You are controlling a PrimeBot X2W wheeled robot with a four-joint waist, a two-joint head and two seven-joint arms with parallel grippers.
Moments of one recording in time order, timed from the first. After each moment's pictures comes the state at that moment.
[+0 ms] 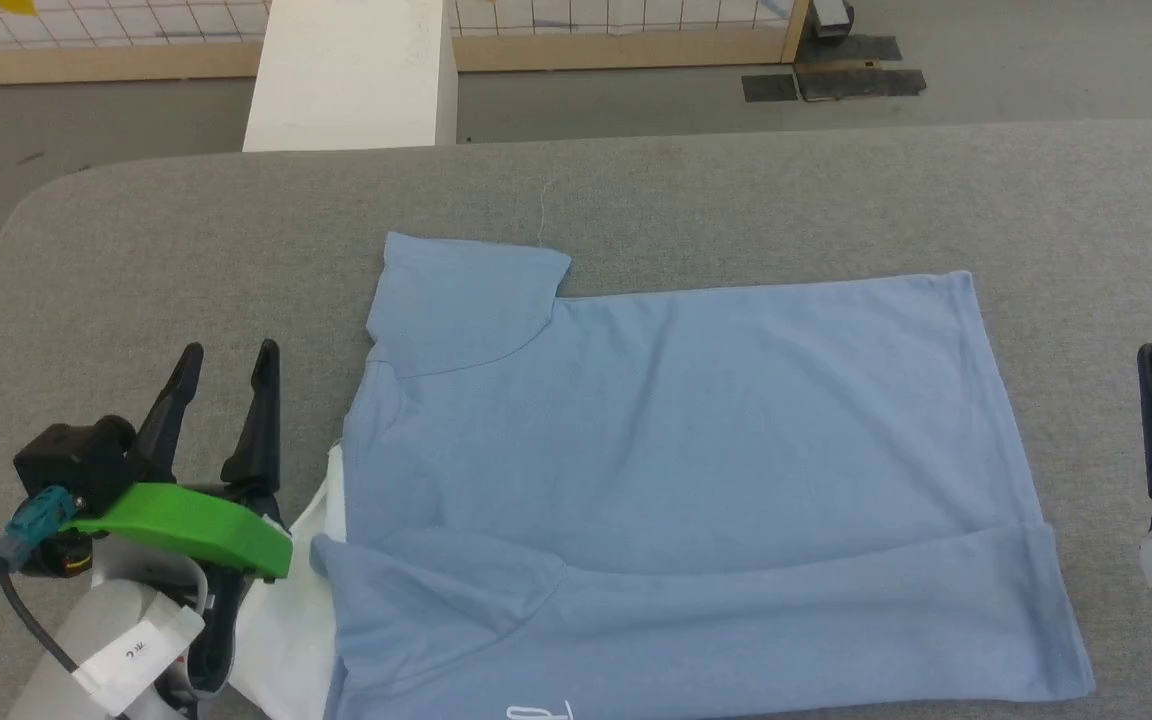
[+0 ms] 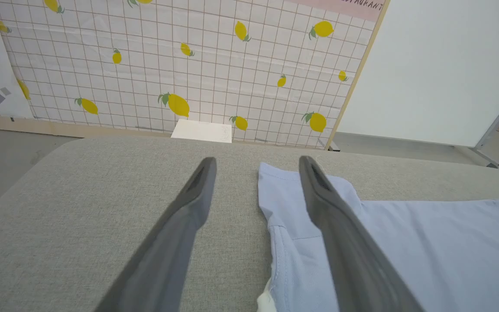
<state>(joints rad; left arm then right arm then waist) -0.22 0.41 -0.24 0.16 -0.63 -0.01 -0.24 -0.08 -0.28 -0.22 -0.02 0.31 0.13 0.09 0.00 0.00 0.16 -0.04</state>
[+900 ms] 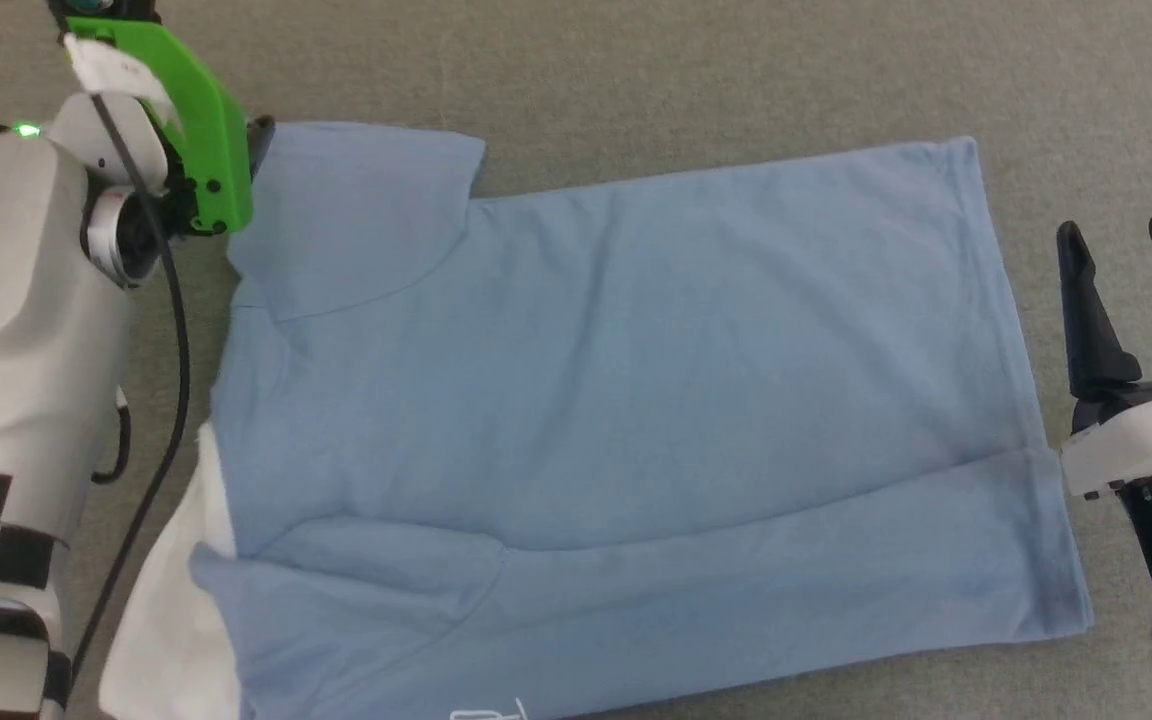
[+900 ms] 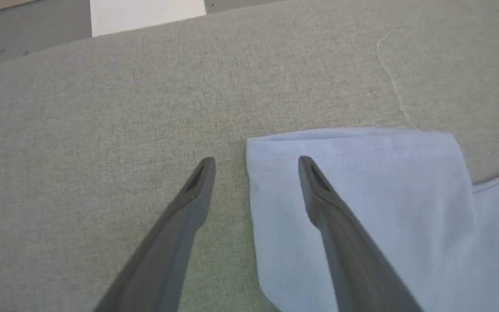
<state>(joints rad) -1.05 0.42 -0.44 0.71 -0.61 -0.06 0.60 -0.24 -0.19 -0.13 -0.10 0.24 0.13 0.12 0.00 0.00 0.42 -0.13</state>
